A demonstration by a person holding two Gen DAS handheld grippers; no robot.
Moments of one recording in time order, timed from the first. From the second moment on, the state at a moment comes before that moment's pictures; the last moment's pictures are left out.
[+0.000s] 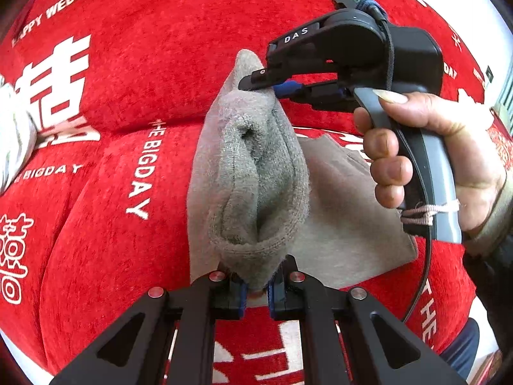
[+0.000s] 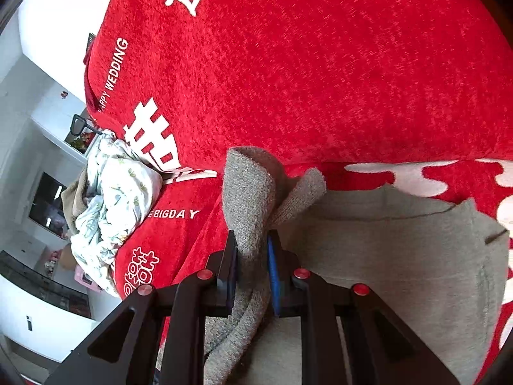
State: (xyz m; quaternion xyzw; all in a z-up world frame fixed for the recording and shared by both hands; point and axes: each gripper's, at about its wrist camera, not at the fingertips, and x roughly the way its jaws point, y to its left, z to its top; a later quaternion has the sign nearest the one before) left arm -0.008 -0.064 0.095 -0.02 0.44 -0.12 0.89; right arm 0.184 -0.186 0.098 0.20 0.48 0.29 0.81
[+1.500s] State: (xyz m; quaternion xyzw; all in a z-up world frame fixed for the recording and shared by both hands) left arm 0.003 -0.233 0.088 0.11 0.45 -0.19 0.86; right arm 0.173 -0.360 0.080 0.26 0.44 0.27 0.81
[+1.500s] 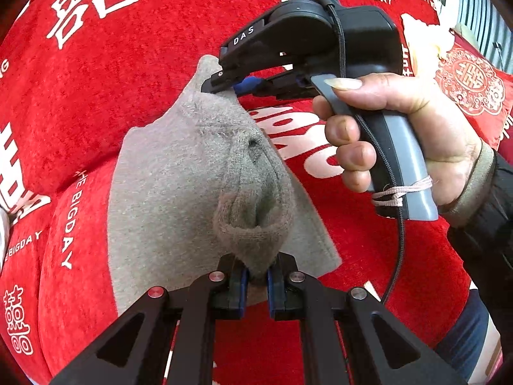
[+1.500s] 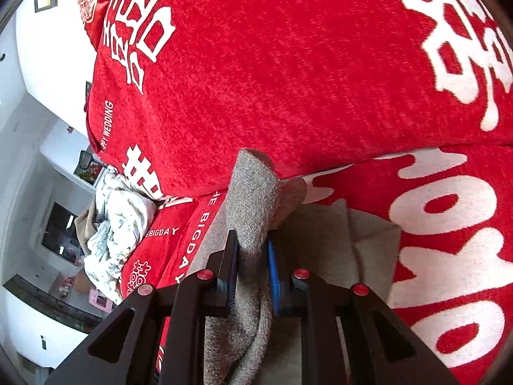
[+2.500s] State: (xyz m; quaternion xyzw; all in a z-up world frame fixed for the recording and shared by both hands) left arm 0.015 -0.260 0.060 0.13 0.48 -0.21 0.84; right arm 0.178 -0.398 0.042 0.29 0.45 0.25 0.80
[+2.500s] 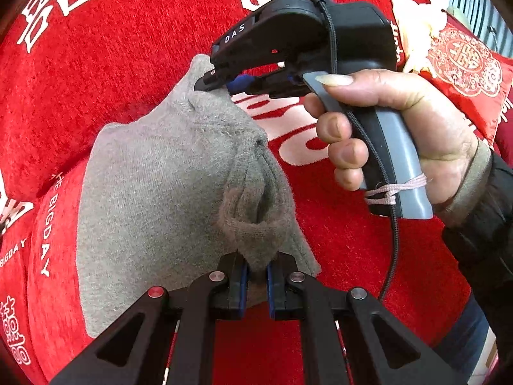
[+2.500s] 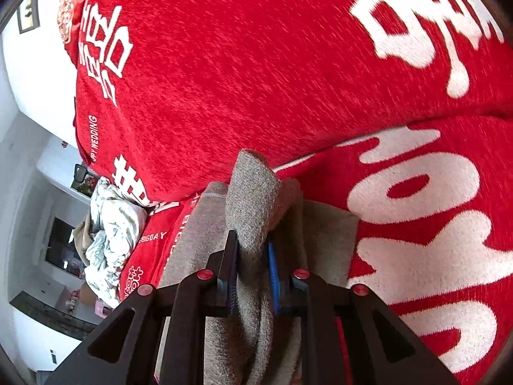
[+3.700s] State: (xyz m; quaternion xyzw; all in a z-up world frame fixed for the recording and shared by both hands) left arm 0.019 -0.257 0.034 0.13 0.49 -0.21 0.83; right arm 0.180 -0.406 -0.001 0.31 0.49 0.19 0.79
